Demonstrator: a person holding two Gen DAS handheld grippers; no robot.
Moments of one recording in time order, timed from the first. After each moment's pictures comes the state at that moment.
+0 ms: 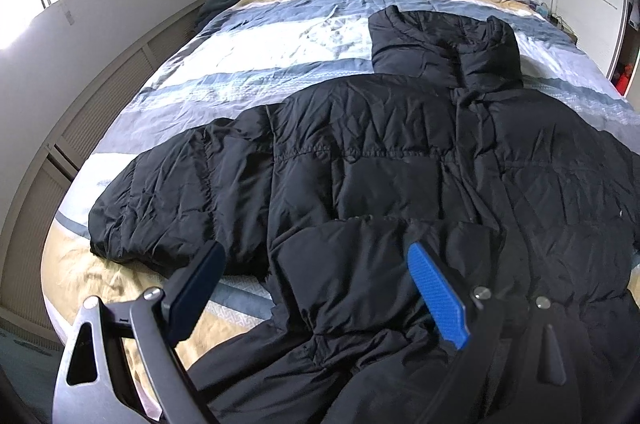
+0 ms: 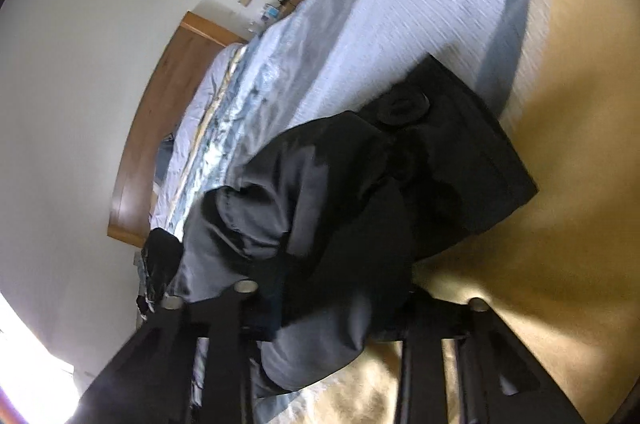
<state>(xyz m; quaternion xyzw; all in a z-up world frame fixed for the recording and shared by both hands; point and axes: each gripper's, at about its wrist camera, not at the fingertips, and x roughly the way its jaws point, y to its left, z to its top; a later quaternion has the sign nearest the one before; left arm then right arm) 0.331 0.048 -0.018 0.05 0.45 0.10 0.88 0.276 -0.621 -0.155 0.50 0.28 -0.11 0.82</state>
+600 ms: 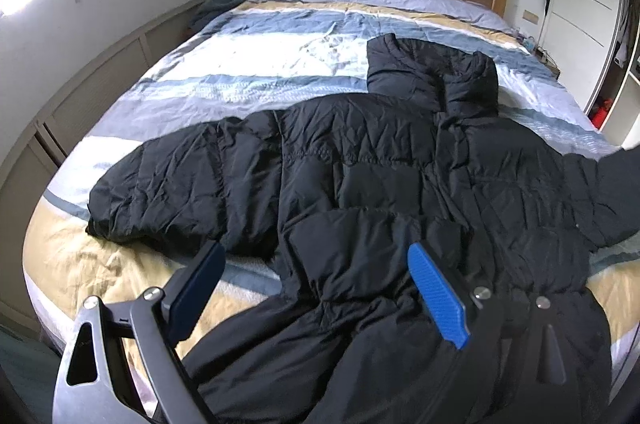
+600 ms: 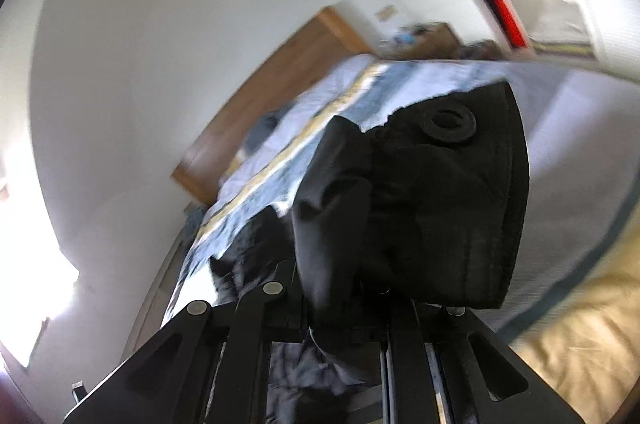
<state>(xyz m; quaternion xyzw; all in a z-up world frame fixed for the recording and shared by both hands) 0.282 0.079 0.017 -0.01 0.43 0.06 0.90 0.308 -0.498 0.019 0.34 0.22 0.04 0.91</state>
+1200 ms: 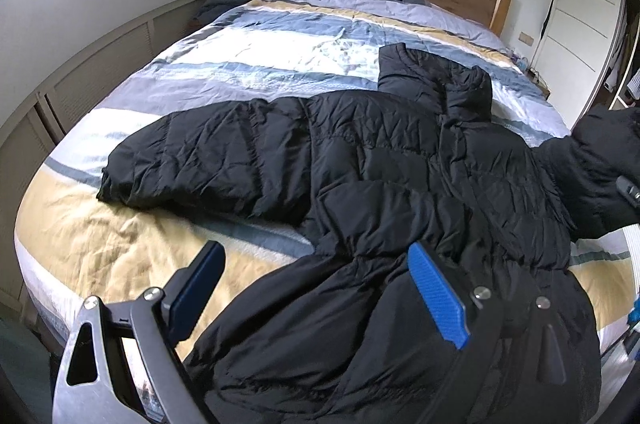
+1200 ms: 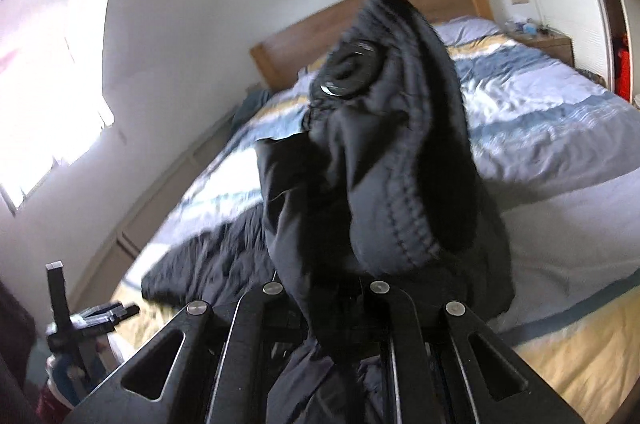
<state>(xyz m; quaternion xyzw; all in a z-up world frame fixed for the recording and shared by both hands) 0.220 0.130 0.021 -0.06 0.42 0.05 0.90 0.282 -0.281 0.027 0.17 0.33 0.18 0.91</state>
